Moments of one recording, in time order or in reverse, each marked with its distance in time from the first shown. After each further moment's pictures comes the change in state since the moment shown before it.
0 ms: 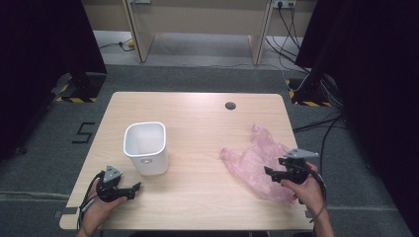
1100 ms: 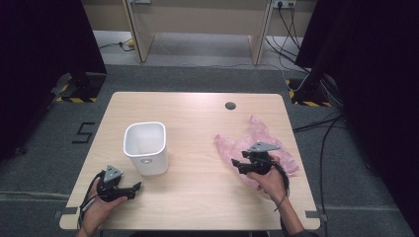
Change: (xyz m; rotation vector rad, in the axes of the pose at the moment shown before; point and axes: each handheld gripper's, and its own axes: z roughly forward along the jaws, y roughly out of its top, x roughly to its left) left arm 0.000 0.001 0.001 0.002 0.000 0.001; right arm 0.052 0.042 0.064 -0.098 0.107 -0.051
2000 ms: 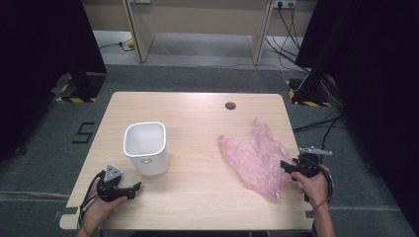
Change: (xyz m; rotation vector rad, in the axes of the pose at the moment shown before) left arm 0.000 0.000 0.000 0.000 0.000 0.000; right arm -0.096 -0.060 -0.075 0.109 -0.304 0.322
